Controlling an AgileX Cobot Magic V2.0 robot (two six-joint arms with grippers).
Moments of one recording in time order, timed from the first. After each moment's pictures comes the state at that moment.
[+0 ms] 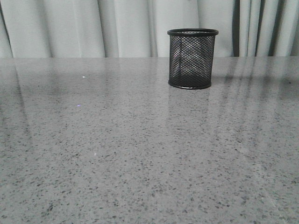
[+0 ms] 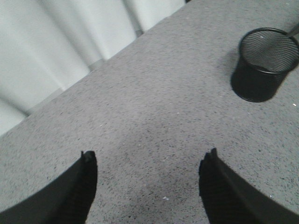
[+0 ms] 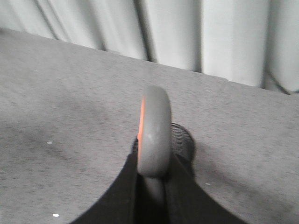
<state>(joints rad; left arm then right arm) -0.08 1.51 -1.86 -0.41 1.22 0.64 0.04 1.28 -1.44 0.63 0.85 -0.55</state>
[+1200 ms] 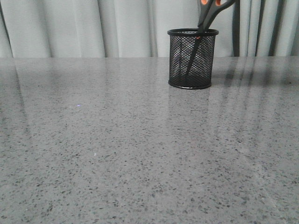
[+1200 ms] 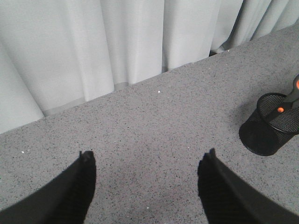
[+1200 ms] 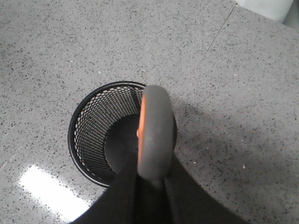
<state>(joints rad) 0.17 1.51 -1.86 -0.68 1.22 0.64 0.16 1.67 -1.67 0.37 0.97 -0.48</state>
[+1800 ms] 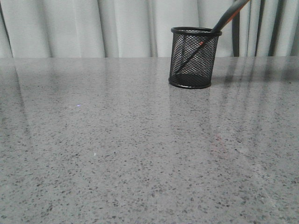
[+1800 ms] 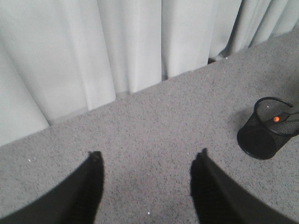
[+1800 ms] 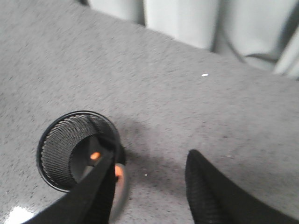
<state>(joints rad) 0.17 1.46 -1.86 -0.68 1.21 0.64 0.01 1.62 -1.83 0.36 1.06 -0.44</state>
